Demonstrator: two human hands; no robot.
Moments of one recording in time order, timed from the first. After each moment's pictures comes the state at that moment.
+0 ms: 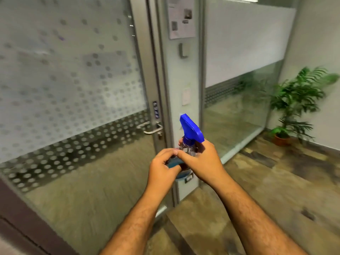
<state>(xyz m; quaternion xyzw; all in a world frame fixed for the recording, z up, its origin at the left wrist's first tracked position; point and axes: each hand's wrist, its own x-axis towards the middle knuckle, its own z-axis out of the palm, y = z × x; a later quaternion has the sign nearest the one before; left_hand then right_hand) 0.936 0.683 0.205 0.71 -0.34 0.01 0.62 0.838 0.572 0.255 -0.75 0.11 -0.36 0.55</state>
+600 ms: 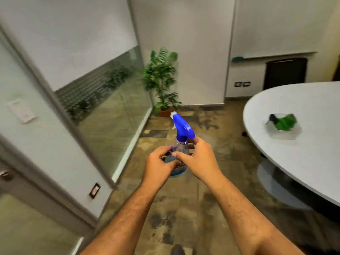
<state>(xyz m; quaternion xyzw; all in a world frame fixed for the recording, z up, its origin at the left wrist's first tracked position) 0.612 0.399 0.150 0.63 -0.53 -0.27 0.51 0.456 0.368 0.173 -0.67 0.48 -0.43 0.37</state>
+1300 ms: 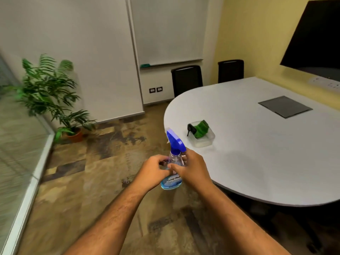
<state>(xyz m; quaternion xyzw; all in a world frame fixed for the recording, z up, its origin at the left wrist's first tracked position) 0.400 0.081 0.103 0.49 -0.74 -0.39 0.23 0.243 0.154 0.122 -0.54 0.69 -0.42 0.24</state>
